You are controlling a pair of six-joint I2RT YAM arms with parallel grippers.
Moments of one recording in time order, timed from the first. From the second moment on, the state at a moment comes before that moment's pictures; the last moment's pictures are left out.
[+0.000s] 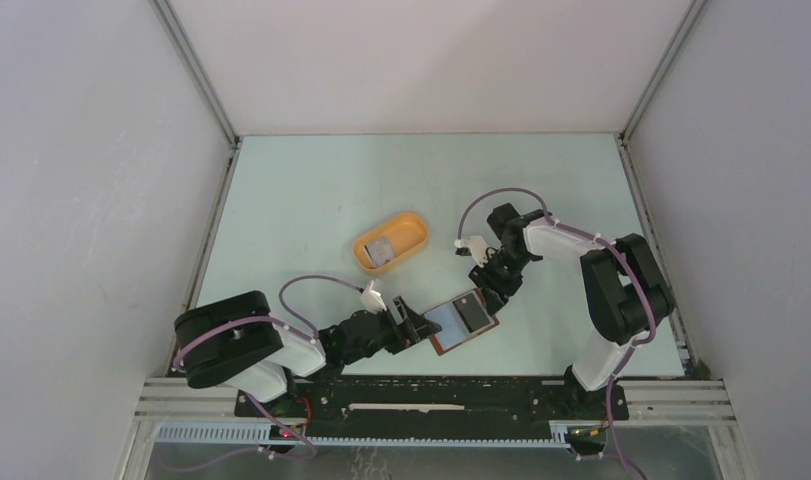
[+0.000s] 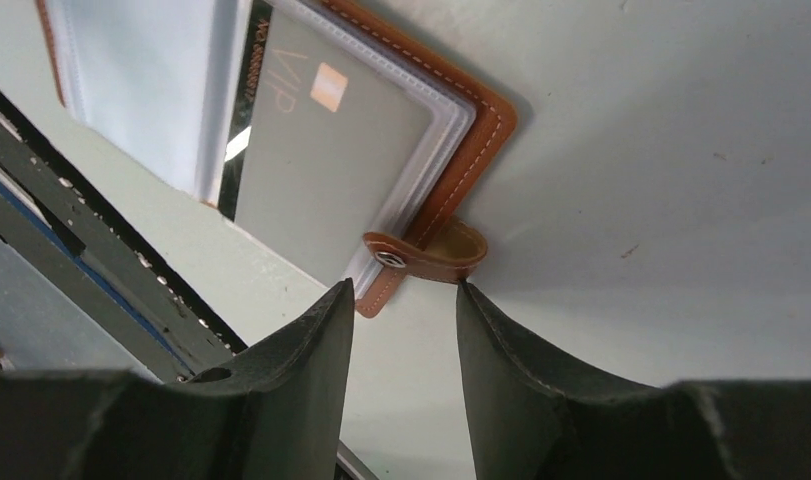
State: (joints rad) left arm -1.10 1.47 0.14 0.93 -0.12 -1.31; right arm 0.42 1.71 1.03 -0.86 -0.44 -0.49
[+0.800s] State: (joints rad) left arm -1.10 1.59 0.13 1.13 -0.13 -1.33; right arm 0.44 1.81 1.10 -0.91 -0.39 -0.43
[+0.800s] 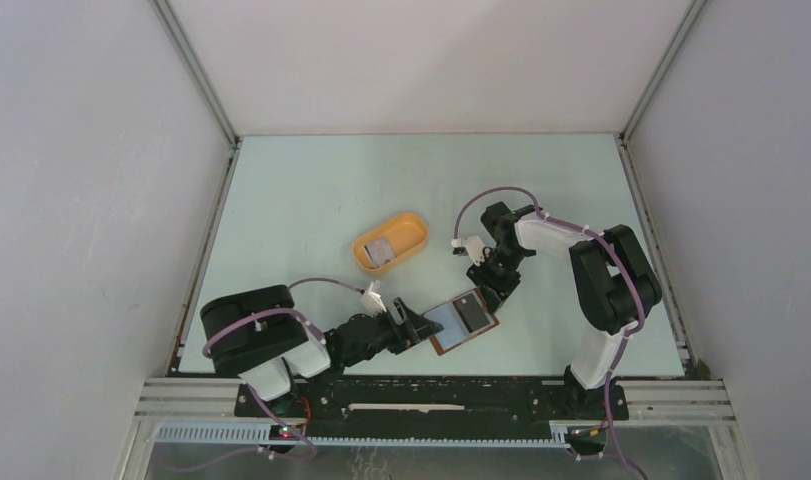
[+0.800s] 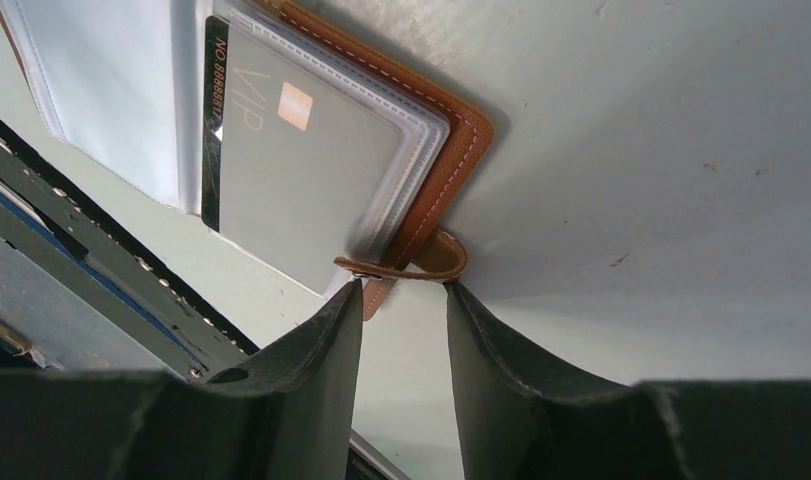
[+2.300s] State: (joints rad) left arm -1.10 1.73 0.16 1.44 -0.09 -1.30; right arm 0.43 1.81 1.10 -0.91 -0.41 -0.43
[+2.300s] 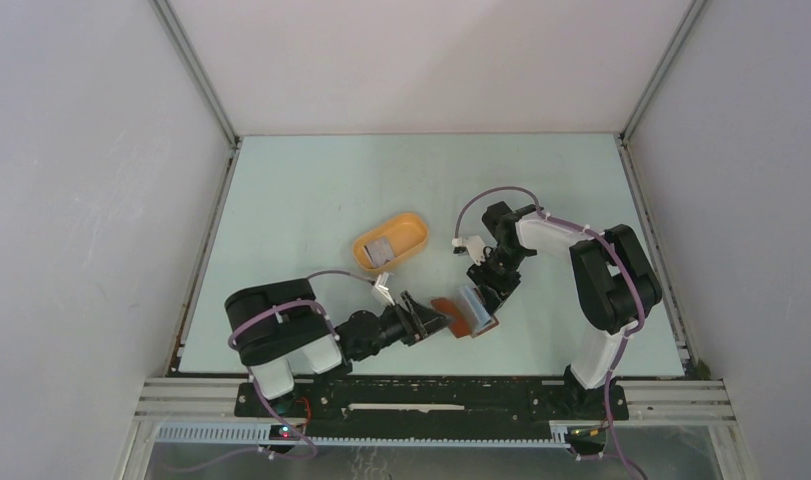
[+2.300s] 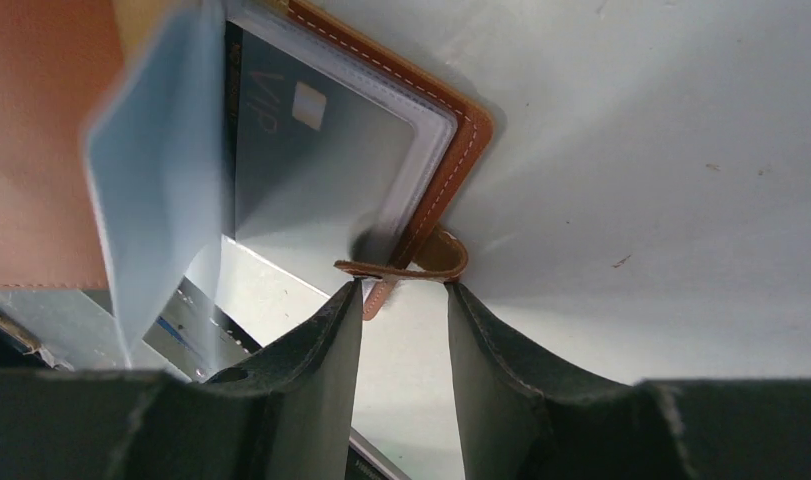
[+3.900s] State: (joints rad) left arm -1.05 1.76 0.39 1.13 0.00 -1.18; right arm 0.30 1.50 0.97 -0.92 -0.69 -1.45
